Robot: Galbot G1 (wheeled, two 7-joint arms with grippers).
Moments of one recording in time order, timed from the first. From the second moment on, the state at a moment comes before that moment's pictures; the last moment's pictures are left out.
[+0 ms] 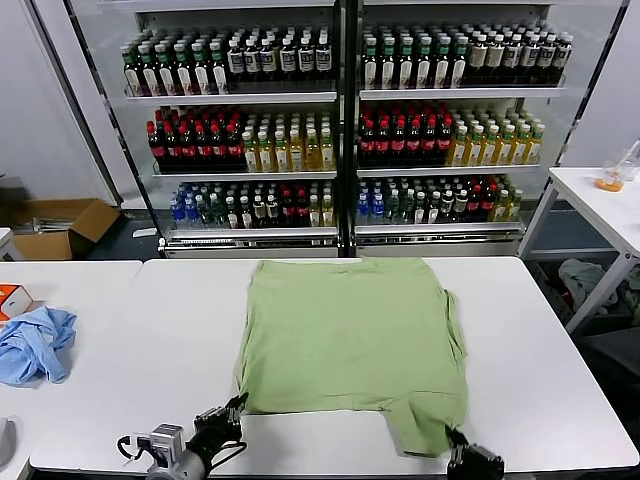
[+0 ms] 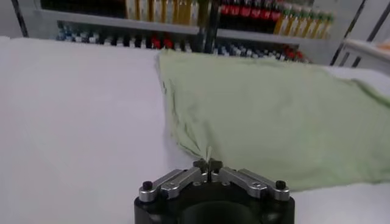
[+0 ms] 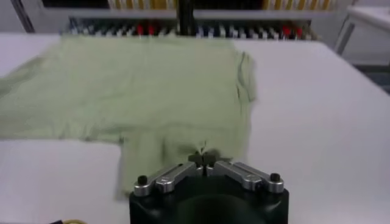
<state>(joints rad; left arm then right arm) 1.57 -1.17 -0.46 -2.18 -0.55 0.52 -0.10 -1.82 1.03 0.55 2.39 0.52 -0.41 0.31</state>
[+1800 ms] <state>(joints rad) 1.05 -1.17 -0.28 -1.77 -0.60 0.48 -0.12 -1.01 0.90 0.25 1.81 0.51 -0.37 0.18</state>
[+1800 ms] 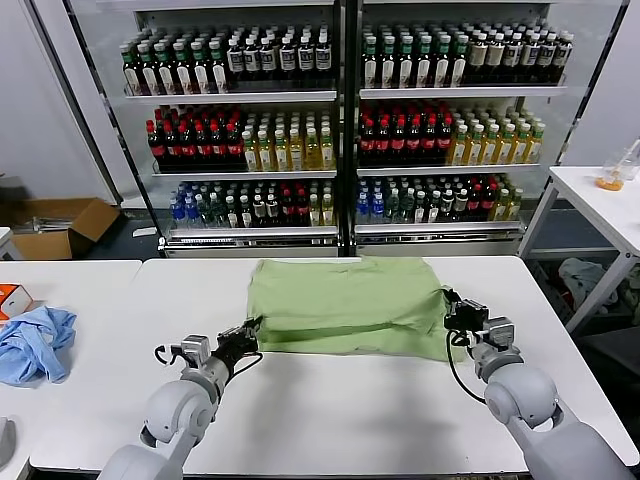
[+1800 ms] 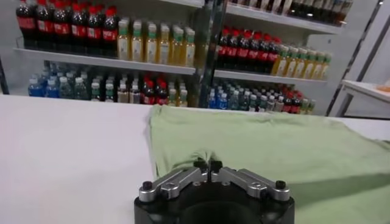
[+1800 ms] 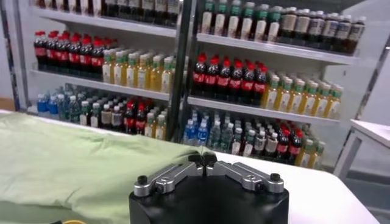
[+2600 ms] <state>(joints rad) 1.10 -1.21 -0.30 -1.78 -0.51 0.46 -0.14 -1.16 0.92 0.30 1.83 0.57 -0.49 0.22</state>
